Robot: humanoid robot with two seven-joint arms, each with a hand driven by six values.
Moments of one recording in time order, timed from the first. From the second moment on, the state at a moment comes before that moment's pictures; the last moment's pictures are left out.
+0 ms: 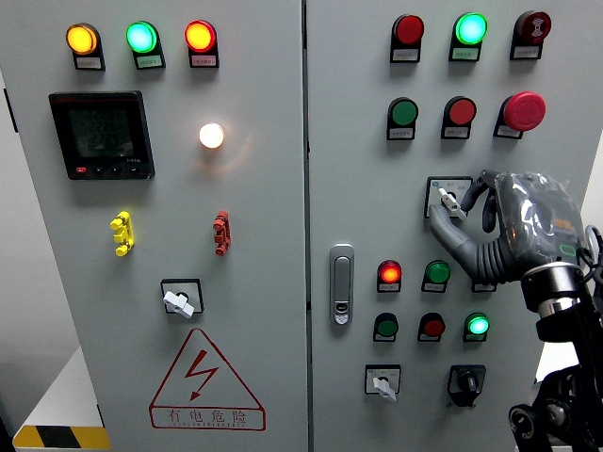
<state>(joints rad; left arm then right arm) -0.04 -0.10 0.10 -0.13 0.05 -0.07 -0.07 0.81 0.16 1.54 1.55 -2.72 0.11 -0.23</state>
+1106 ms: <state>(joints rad) -0.04 -0.10 0.10 -0.13 0.05 -0.07 -0.07 0.82 0.16 1.51 1.54 -2.72 0.11 -0.28</state>
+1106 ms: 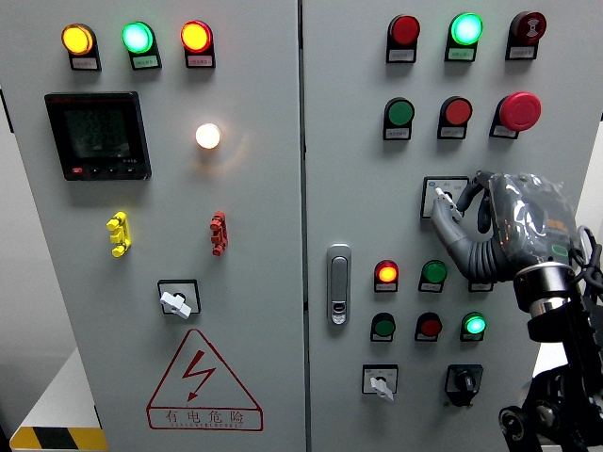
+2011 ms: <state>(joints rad) -0.04 -0.10 0.09 -0.13 0.05 -0.07 -0.07 0.82 0.16 1.50 1.54 -2.72 0.11 -0.29</state>
